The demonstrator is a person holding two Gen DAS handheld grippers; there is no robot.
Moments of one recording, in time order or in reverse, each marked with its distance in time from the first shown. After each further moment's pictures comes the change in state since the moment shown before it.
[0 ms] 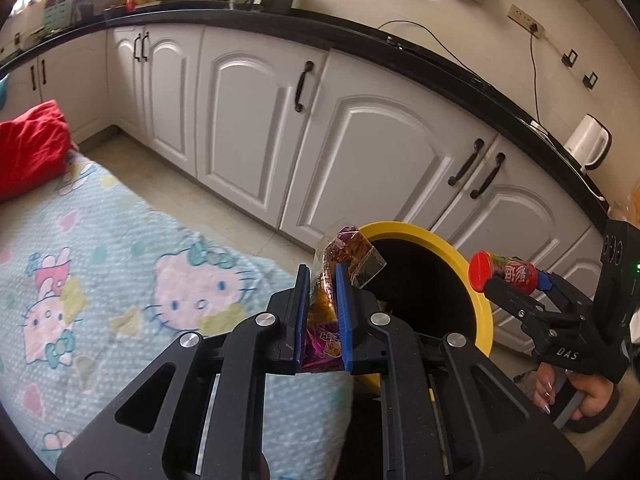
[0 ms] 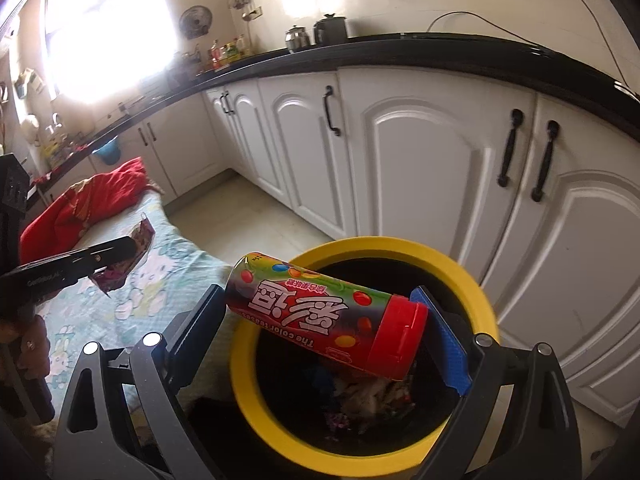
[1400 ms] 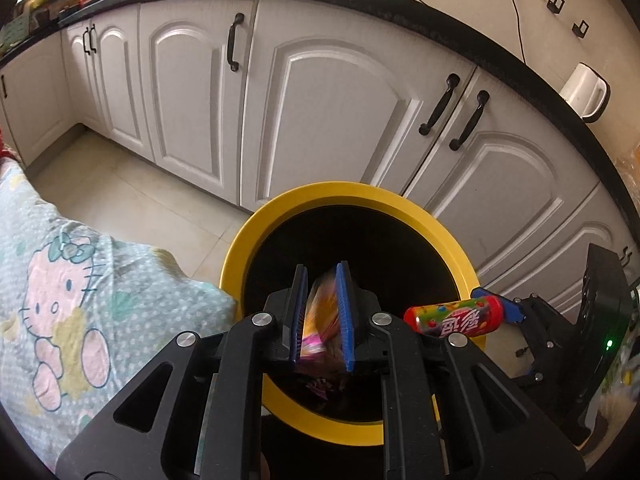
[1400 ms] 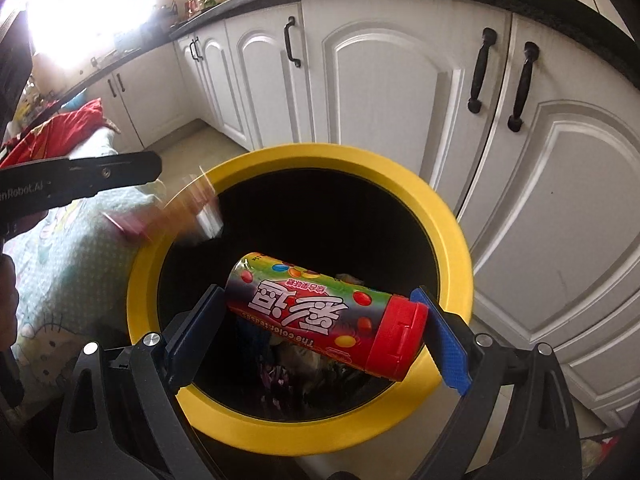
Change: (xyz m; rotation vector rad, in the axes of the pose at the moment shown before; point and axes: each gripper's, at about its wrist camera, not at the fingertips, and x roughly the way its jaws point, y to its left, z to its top) left arm 0.088 -0.078 -0.015 0.084 0.115 -0.030; right arm 0.047 -0.038 -0.067 -0.051 0.164 -0.092
